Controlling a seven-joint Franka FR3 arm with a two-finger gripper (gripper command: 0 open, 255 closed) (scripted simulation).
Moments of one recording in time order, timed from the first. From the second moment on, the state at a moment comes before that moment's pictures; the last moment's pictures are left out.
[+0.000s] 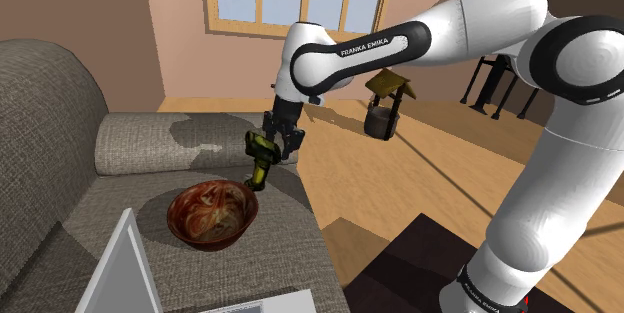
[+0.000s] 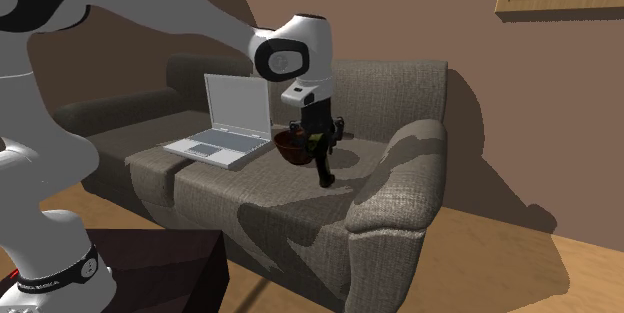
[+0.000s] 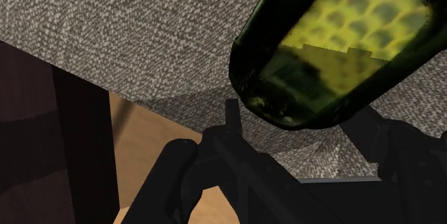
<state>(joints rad) -0.20 0.11 0.57 -1.96 0.09 2.15 1.81</state>
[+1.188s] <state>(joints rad) -0.21 0.16 0.56 -1.85 0.06 2.00 1.74</state>
